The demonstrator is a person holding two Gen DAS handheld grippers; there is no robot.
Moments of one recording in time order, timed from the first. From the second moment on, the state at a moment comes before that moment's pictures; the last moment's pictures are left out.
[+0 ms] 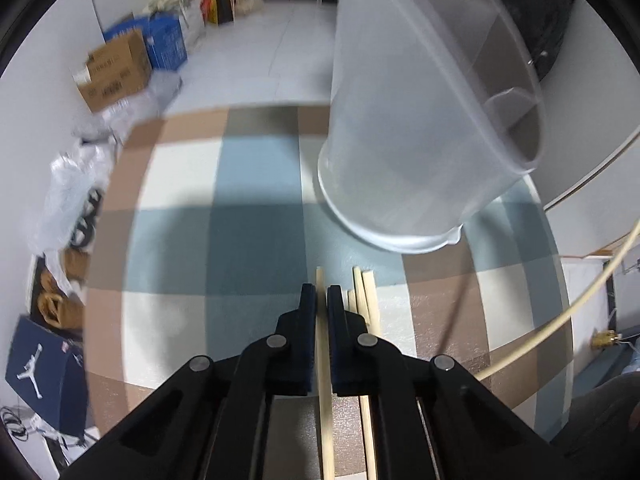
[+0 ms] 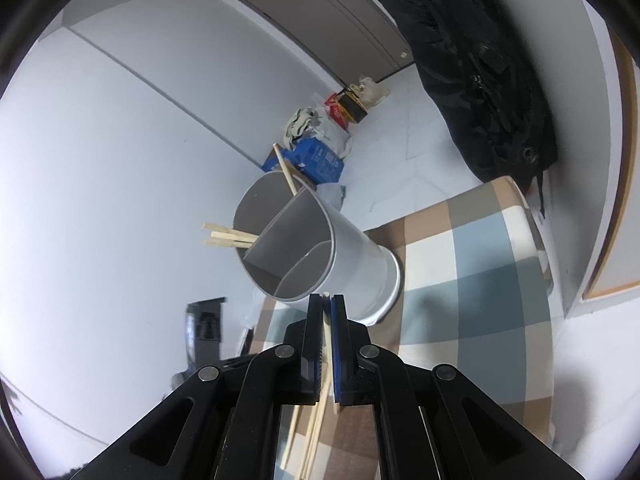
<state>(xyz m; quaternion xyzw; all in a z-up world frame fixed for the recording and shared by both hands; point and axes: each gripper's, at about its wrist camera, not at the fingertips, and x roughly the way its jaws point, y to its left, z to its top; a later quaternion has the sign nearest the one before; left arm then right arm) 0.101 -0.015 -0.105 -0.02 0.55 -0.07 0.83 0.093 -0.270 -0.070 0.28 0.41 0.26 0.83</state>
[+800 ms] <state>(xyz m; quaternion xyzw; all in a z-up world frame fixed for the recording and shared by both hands) 0.038 -0.003 -0.026 -0.04 0.38 -0.05 0.92 0.050 -0.245 -0.045 0.22 0.37 0.27 0.86</state>
